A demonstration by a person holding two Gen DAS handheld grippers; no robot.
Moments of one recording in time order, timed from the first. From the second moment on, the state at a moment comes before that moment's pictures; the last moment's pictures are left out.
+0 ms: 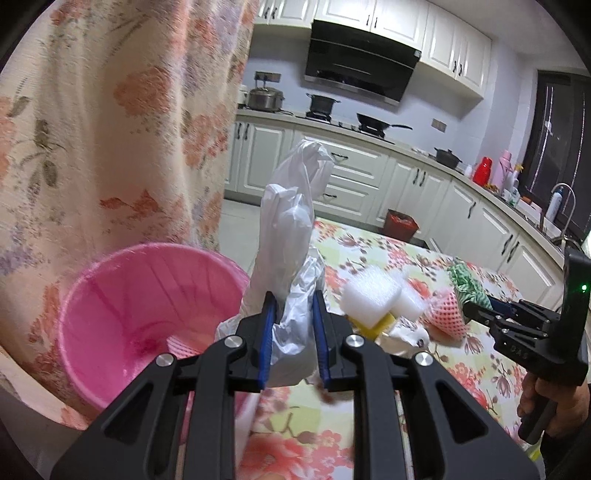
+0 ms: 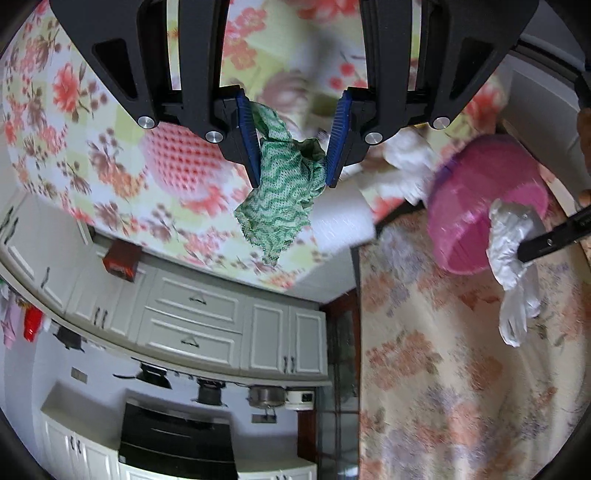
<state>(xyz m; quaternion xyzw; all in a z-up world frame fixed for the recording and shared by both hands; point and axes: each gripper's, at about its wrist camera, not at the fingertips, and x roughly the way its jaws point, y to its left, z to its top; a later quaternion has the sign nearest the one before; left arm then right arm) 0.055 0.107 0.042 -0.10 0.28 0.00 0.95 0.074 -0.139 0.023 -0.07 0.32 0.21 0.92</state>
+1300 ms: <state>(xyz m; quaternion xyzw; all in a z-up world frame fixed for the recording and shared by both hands) 0.037 0.190 0.068 -0.11 0.25 0.12 0.95 0.088 0.079 0.060 -0.11 0.27 0.40 0.87</state>
